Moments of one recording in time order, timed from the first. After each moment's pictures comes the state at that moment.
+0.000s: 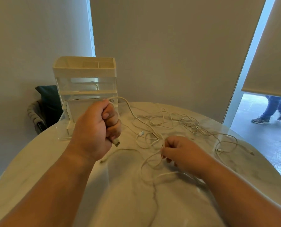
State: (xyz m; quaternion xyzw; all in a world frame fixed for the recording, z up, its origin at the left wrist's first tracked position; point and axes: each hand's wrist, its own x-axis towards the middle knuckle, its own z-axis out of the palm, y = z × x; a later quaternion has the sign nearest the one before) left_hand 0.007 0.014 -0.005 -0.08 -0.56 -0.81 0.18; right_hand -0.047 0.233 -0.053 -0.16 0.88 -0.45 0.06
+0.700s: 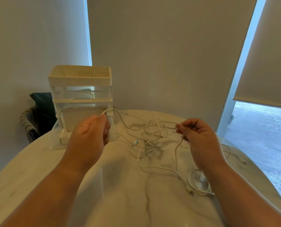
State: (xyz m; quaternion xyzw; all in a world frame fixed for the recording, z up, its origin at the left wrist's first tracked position) left_hand 0.005 0.006 -0.015 -0.03 -0.75 -0.59 0.29; right_hand -0.088 0.263 -0.040 -0.15 0.64 -0.74 -0.14
